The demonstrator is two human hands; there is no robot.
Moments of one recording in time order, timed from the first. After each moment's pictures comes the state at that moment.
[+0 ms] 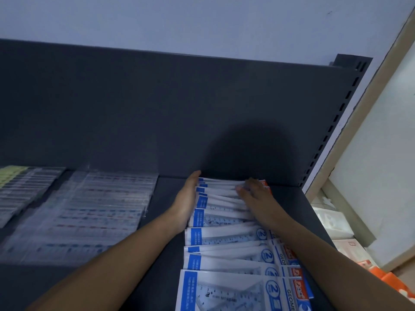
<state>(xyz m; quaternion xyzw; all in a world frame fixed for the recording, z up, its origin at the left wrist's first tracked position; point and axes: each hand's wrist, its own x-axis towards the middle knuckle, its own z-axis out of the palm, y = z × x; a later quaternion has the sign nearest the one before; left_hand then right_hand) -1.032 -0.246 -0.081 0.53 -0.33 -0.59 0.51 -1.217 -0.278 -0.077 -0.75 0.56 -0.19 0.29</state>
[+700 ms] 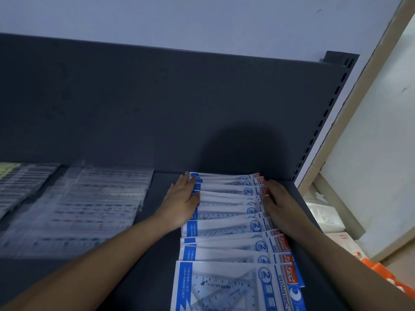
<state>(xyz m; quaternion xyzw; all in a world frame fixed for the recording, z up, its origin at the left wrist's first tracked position) -1.021 -0.219 -0.084 0.64 -0.69 -0.22 0.24 -1.267 -0.247 -0.075 -0.75 0.56 -0.25 0.24</state>
